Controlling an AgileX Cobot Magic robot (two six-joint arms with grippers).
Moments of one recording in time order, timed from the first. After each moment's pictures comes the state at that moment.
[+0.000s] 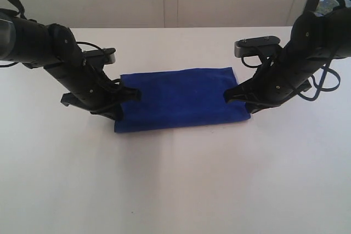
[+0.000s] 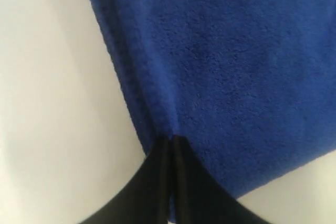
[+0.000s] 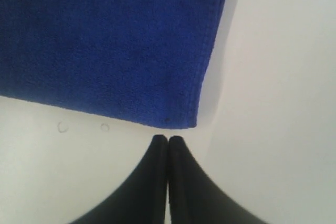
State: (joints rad) left arm -0.42 1.94 -1.22 -0.42 0.59 0.10; right arm 0.13 1.81 -1.10 0.18 0.58 -0.15
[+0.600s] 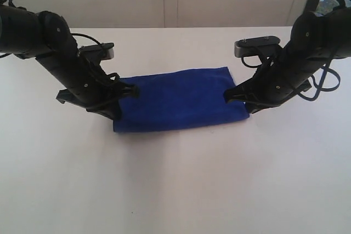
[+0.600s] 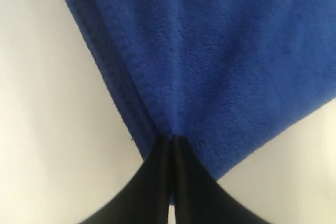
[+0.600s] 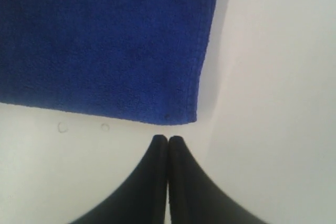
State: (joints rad) left arm -0.42 1.88 -1.22 -0.42 0.70 0.10; right arm 0.13 1.81 -1.10 0.18 0.58 -0.15
